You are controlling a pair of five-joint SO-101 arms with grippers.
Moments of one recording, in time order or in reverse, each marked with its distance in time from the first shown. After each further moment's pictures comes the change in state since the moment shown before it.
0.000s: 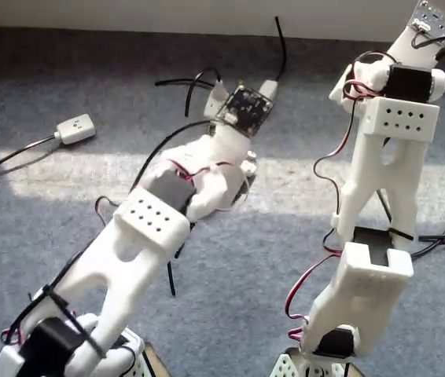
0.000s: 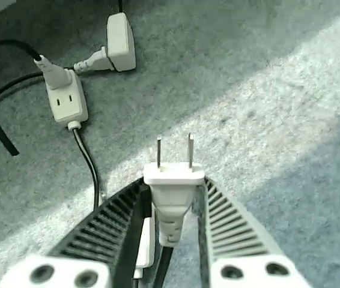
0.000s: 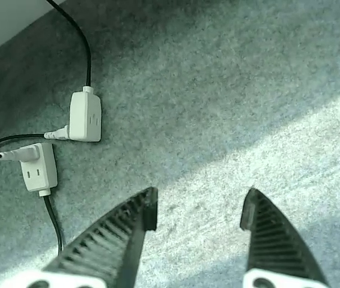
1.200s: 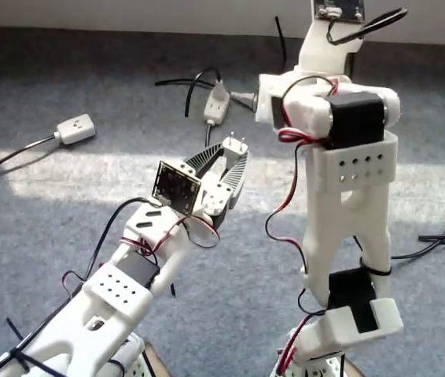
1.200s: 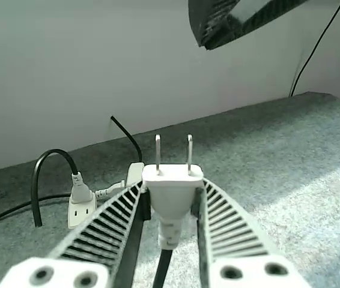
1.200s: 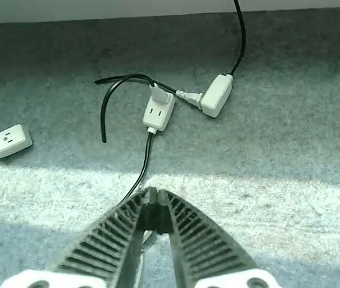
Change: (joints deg) left arm 0.1 -28.6 47.5 -58.3 4.5; right arm -22.2 -21.3 7.8 2.6 11.3
